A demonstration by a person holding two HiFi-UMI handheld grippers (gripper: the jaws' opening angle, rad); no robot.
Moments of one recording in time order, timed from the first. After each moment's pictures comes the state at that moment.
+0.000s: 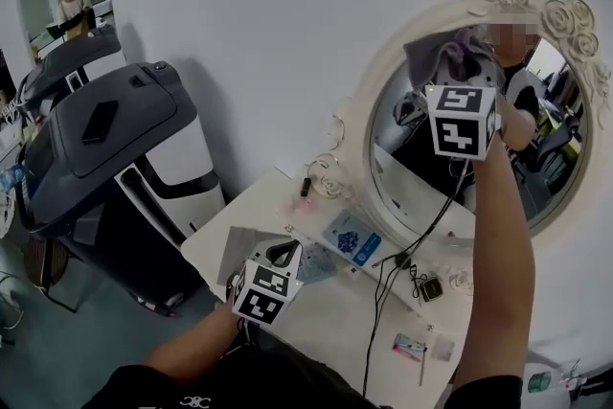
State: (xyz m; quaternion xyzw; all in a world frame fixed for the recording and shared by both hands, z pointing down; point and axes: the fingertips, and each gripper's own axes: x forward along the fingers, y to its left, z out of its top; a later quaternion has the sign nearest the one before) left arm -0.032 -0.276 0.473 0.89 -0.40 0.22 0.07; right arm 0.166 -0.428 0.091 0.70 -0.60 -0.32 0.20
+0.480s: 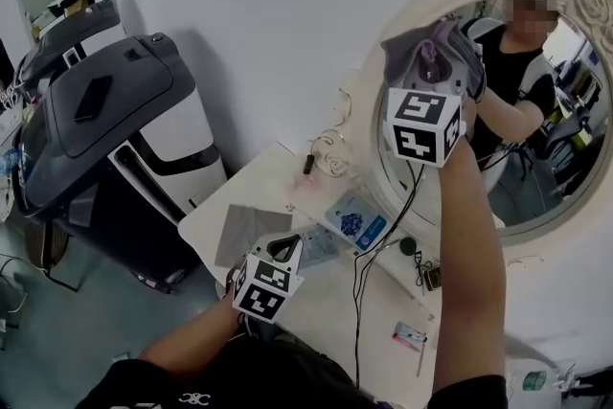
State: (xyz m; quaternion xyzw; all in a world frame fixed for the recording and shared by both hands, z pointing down) left arm -0.023 -0.266 0.512 0.88 -0.39 0.24 0.10; right arm 0.129 -0.457 0.169 0.70 -0.62 -0.31 0.18
